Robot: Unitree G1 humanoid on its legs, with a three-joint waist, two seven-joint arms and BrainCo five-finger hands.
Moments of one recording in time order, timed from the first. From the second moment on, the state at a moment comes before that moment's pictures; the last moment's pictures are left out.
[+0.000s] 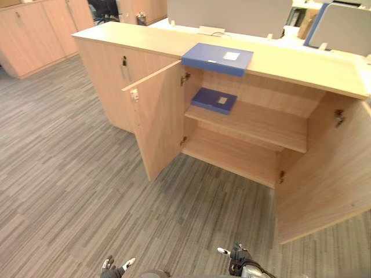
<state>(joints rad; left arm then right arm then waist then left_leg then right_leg) 0.30 -0.03 0.35 0.74 -0.07 -0.15 0.09 0.00 0.05 -0.24 1.03 0.02 -0.01 -0.08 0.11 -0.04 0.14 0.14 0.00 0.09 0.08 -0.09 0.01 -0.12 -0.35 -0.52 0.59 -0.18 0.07</state>
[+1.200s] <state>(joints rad) 0.34 -0.06 0.38 0.67 -0.15 -0.11 0.08 0.02 0.06 -0.27 0.99 0.09 -0.02 -0.11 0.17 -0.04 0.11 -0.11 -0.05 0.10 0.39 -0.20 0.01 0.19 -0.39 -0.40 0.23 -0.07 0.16</state>
